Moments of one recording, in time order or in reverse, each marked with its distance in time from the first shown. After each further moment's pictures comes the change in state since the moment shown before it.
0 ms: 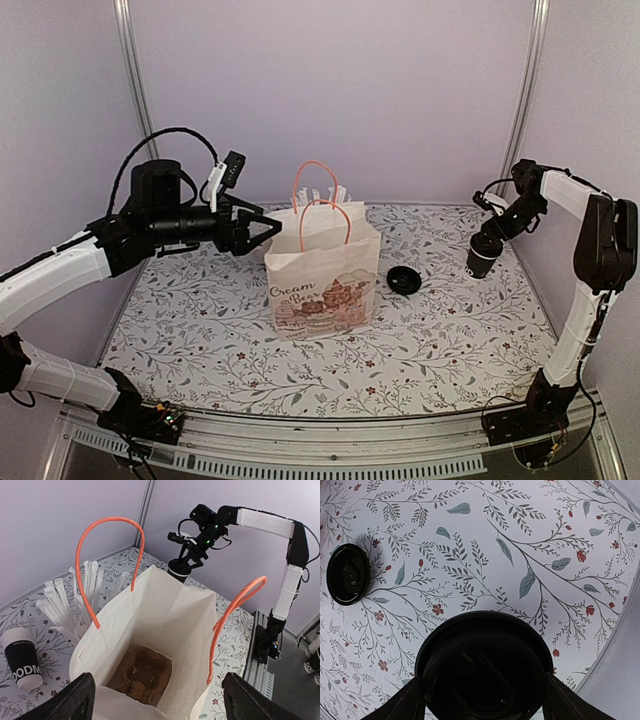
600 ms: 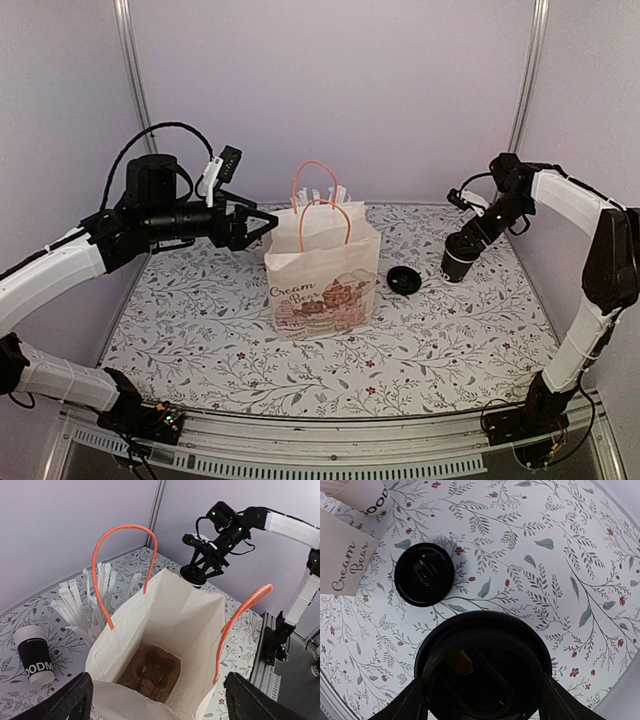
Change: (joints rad) left arm 0.000 -0.016 0.029 -0.055 -0.048 0.013; right arm 0.173 -0.158 -0.111 -0.002 -0.039 0.024
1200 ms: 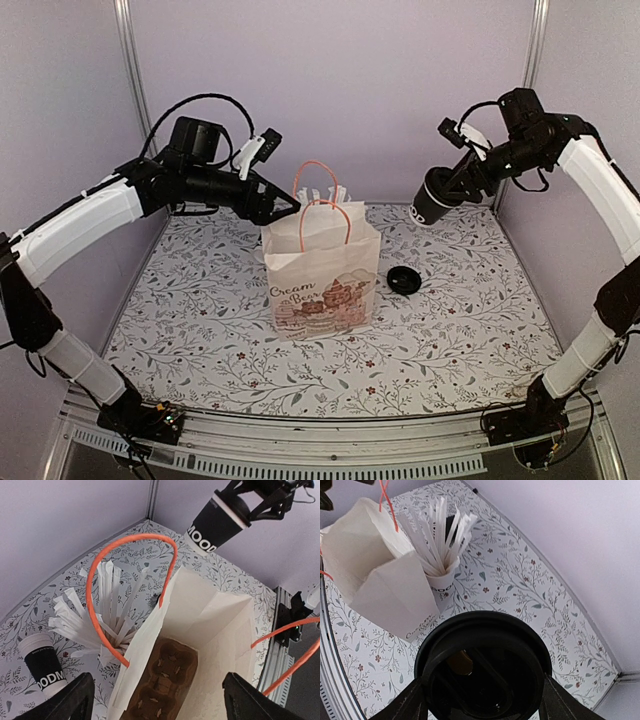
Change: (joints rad) left arm 0.008 0.325 0.431 -0.328 0.004 0.165; right arm 0.180 -0.159 0.340 -0.129 -0.137 -0.022
